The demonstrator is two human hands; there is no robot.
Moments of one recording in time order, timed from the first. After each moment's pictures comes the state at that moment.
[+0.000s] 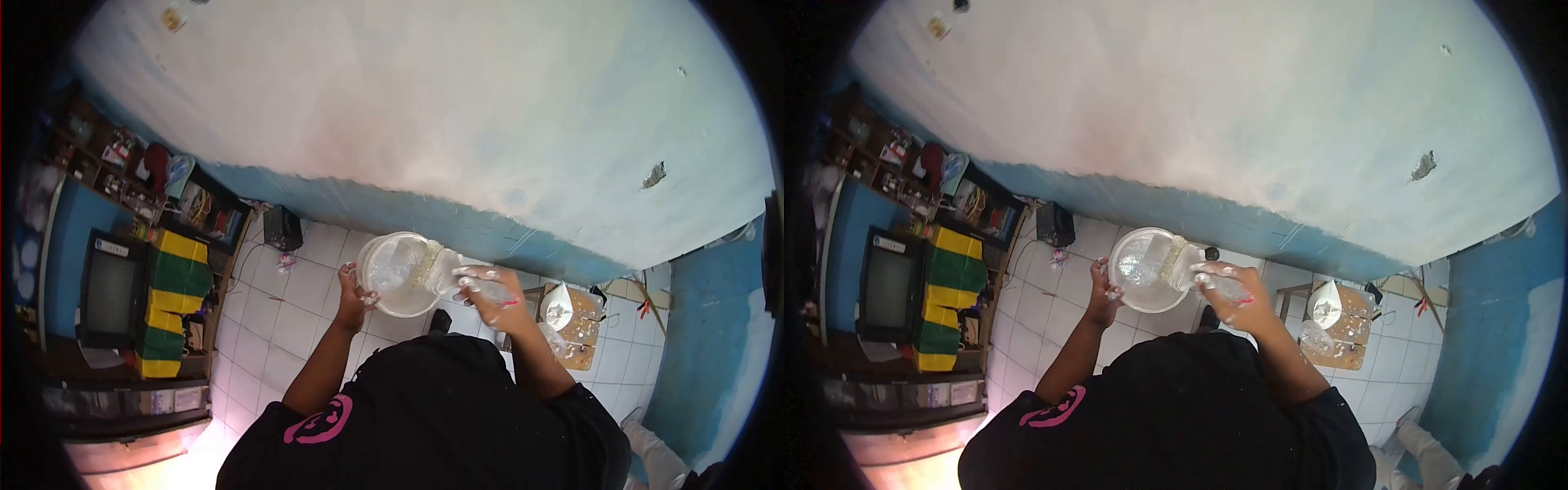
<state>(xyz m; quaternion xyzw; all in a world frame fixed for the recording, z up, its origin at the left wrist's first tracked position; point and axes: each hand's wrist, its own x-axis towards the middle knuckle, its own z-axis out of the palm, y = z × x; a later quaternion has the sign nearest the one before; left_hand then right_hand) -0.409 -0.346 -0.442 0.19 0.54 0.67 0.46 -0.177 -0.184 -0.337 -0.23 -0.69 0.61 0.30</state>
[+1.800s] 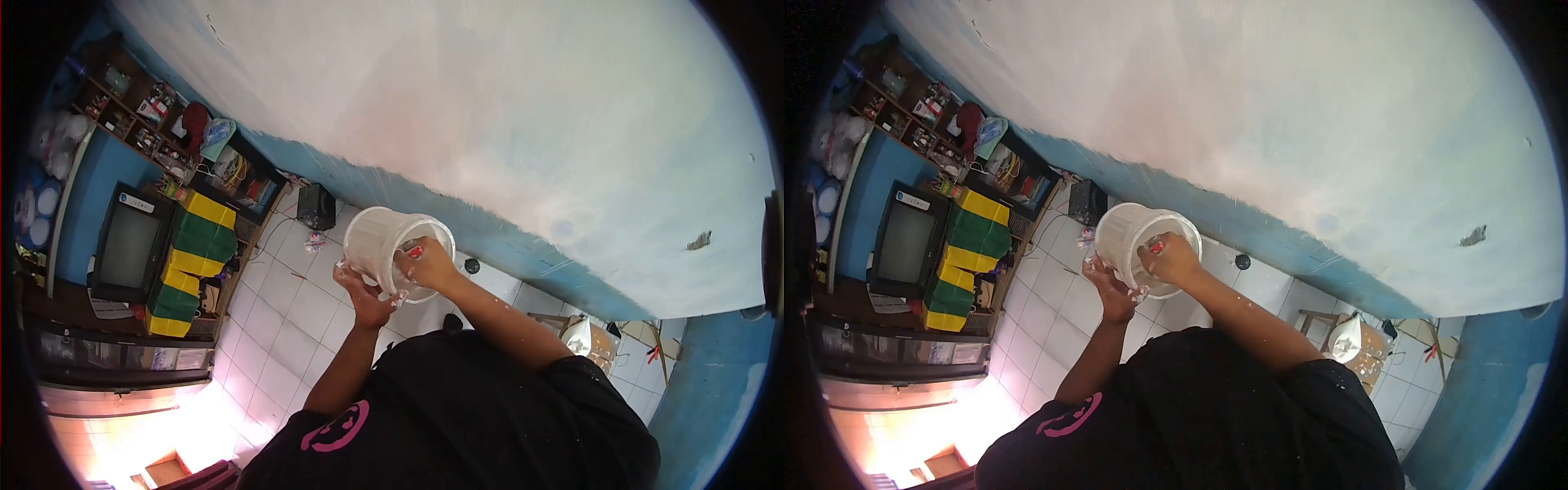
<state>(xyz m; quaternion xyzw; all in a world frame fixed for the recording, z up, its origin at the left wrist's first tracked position) -0.441 -0.340 -0.433 0.31 0.59 0.73 0.12 -0.385 -0.189 -0.378 -0.21 -0.81 0.54 0.08</state>
